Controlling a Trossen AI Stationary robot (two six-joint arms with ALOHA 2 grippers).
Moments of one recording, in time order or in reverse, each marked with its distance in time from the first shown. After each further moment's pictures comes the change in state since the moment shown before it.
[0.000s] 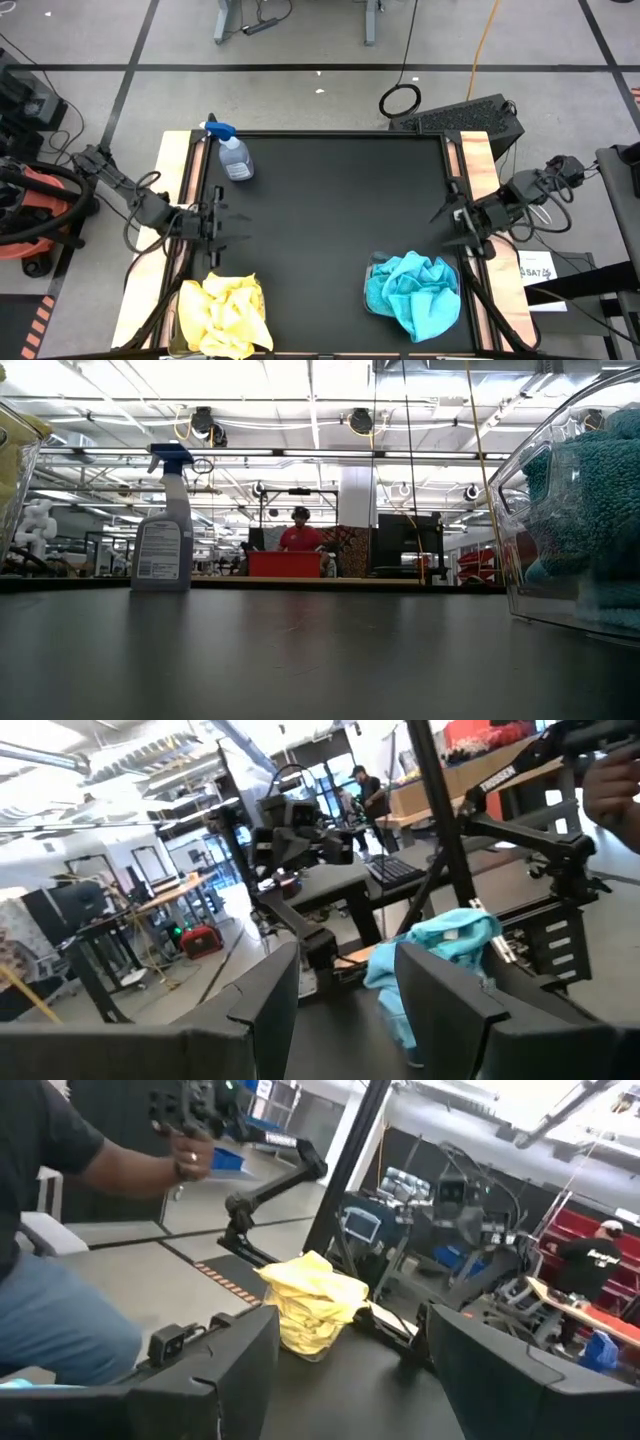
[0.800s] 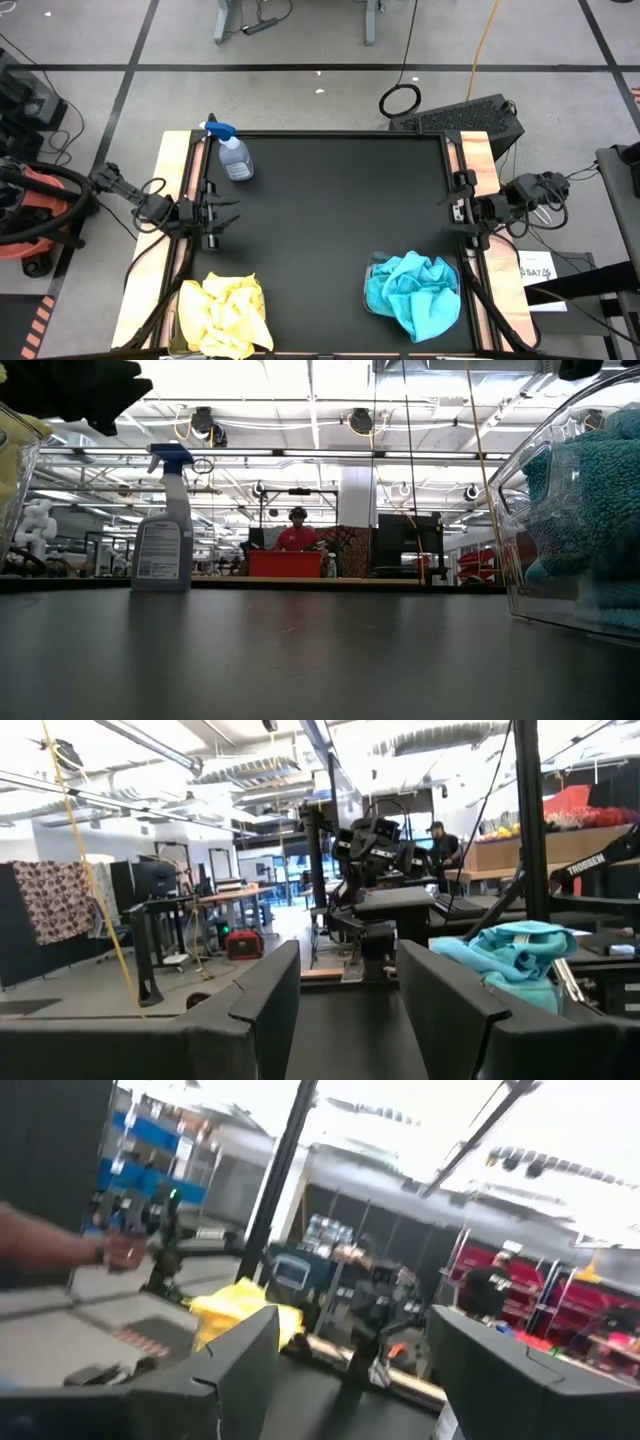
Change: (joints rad) left arm 0.096 -0.559 -0.593 0.256 -0.070 -0.099; right arm -0.064 -0.383 -0.296 0.147 0.092 0.002
